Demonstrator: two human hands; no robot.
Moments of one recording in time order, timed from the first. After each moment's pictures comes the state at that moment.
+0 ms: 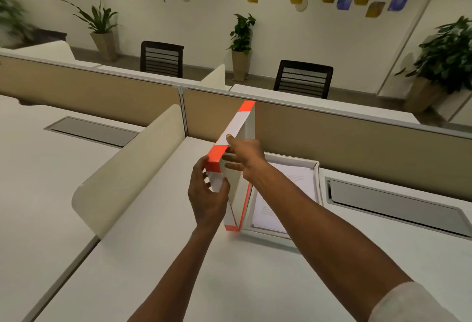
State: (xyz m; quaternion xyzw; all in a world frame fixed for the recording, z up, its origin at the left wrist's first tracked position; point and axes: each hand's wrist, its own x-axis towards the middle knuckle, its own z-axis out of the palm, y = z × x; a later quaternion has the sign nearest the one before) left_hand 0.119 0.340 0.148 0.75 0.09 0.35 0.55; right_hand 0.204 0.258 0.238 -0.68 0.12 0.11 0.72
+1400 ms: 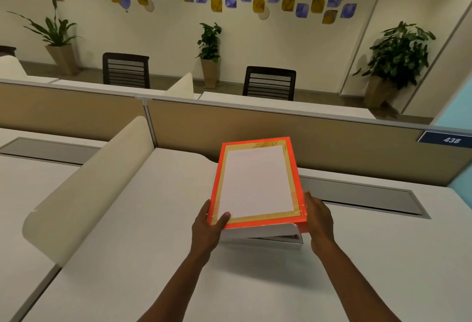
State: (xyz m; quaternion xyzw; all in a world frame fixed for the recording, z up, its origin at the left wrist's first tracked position) left_hand 0.108 0.288 0.070 0.76 0.12 0.00 0.63; right_hand 0.106 0.022 0.131 -0.72 0.25 -0.08 0.64
